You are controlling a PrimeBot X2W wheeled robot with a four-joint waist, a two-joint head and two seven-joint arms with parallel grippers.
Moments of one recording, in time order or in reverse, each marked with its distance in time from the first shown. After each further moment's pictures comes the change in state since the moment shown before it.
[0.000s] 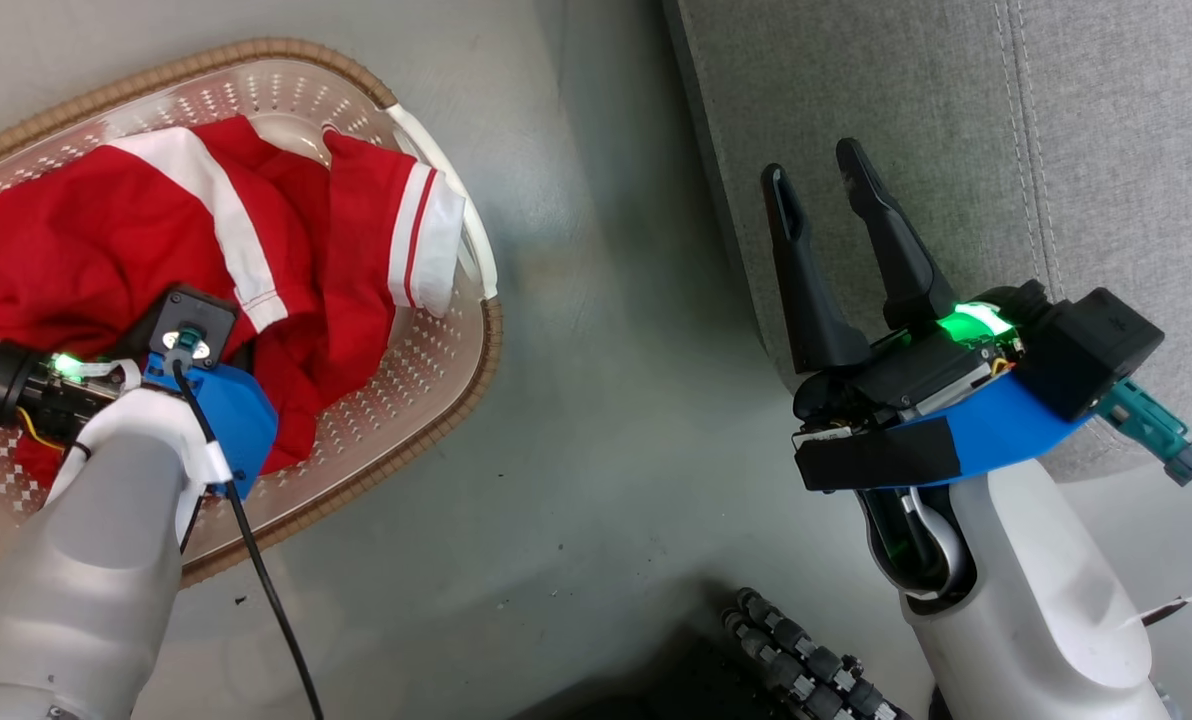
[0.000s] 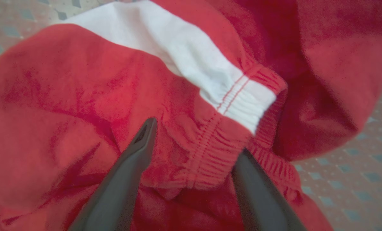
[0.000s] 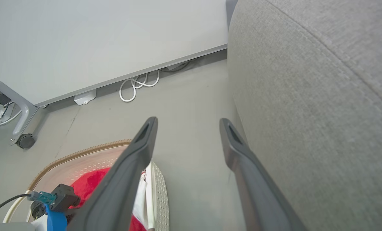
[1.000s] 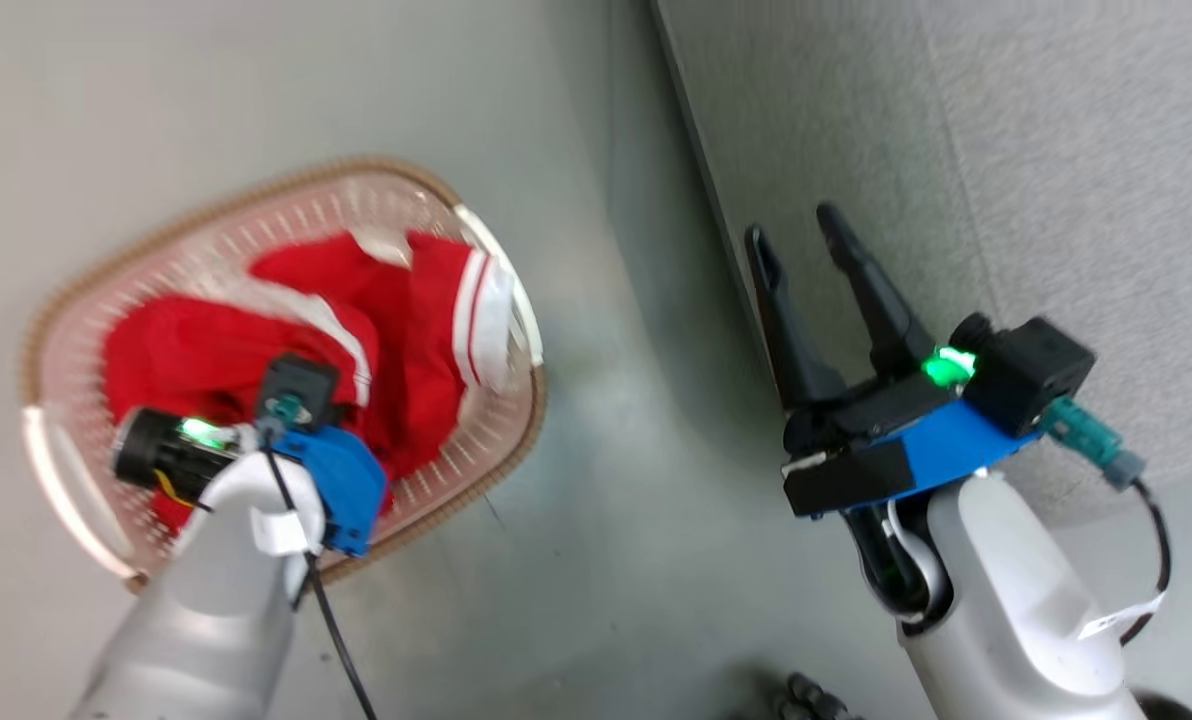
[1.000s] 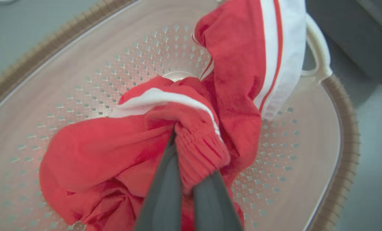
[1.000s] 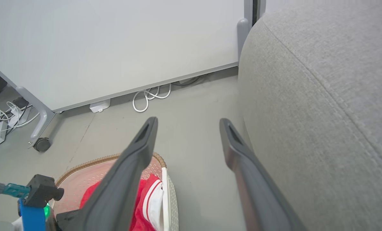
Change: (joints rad) left arm 0.076 -0.131 0.002 0.034 -0.091 -0.047 -0.095; right arm 0.019 0.002 -0.001 0.124 -0.056 0.000 0.000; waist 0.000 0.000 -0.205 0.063
